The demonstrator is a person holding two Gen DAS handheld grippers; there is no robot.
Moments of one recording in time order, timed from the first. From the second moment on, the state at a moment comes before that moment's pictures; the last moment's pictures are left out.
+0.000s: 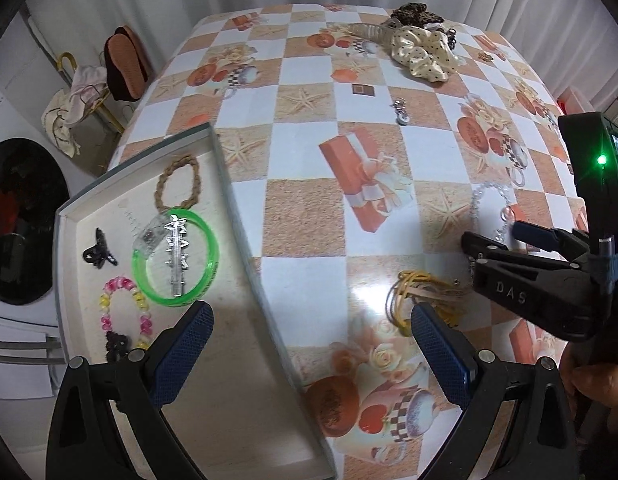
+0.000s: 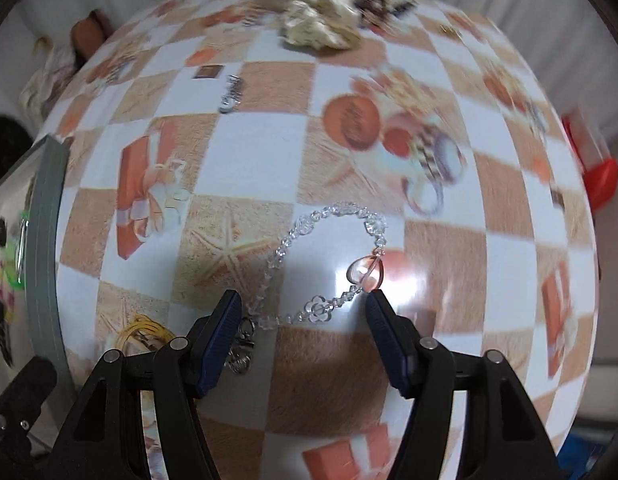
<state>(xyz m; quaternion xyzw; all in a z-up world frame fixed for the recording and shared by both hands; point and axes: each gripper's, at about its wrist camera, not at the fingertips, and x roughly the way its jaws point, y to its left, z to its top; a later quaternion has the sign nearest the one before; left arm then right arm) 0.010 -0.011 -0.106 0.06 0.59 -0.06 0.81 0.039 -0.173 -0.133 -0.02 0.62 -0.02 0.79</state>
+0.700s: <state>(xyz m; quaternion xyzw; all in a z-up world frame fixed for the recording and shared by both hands) 0.011 -0.061 -0.123 0.04 0.61 -0.15 0.77 0.030 -0.244 -0.123 0.13 0.61 -0.01 0.78</state>
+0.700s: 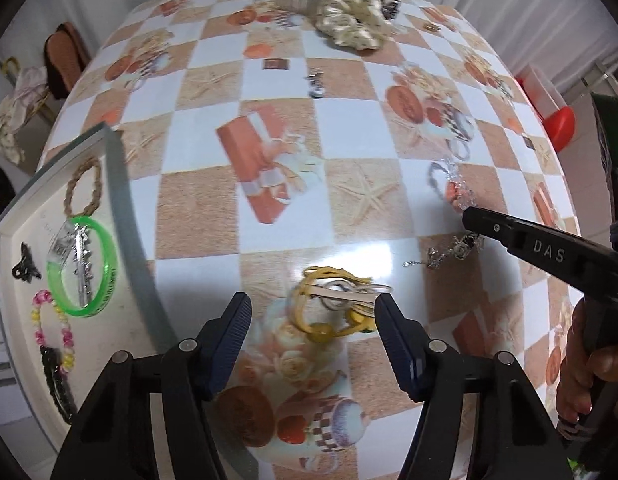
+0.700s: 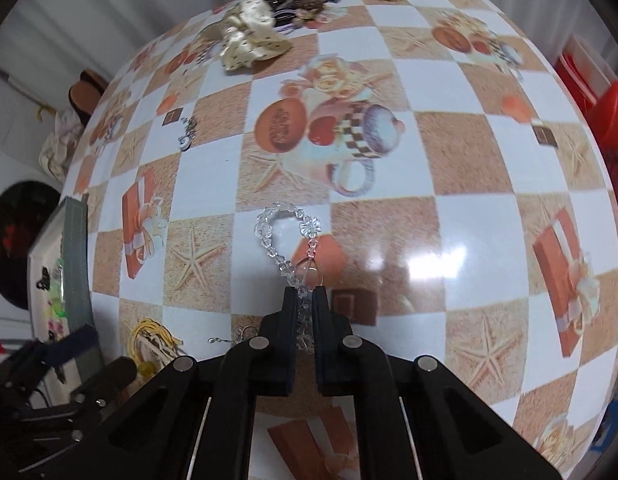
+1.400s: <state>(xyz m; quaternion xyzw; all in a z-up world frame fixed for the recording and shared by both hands) 0.002 -0.099 -0.128 0.08 0.59 -0.19 0.78 0.012 -0.263 -0.115 0.17 0.60 -0.02 0.78</state>
